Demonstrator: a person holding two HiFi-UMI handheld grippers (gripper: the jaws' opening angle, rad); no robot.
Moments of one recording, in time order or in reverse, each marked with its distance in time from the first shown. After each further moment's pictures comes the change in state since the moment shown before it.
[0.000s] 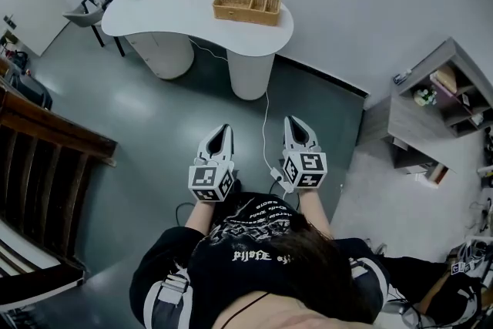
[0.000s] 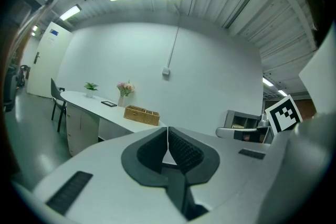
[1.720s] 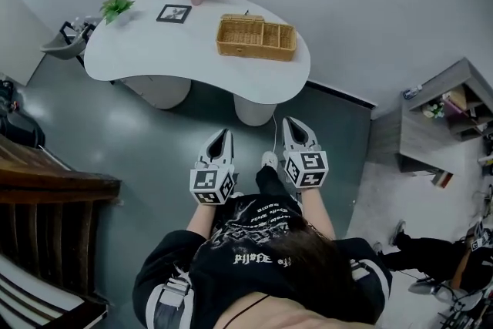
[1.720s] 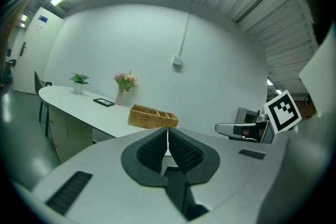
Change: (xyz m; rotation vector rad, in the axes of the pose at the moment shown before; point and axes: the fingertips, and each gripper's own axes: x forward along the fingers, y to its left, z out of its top) left arm 0.205 0.178 0.047 0.005 0.068 -0.073; right arm 0.263 -0.004 0.037 0.009 0.046 -0.038
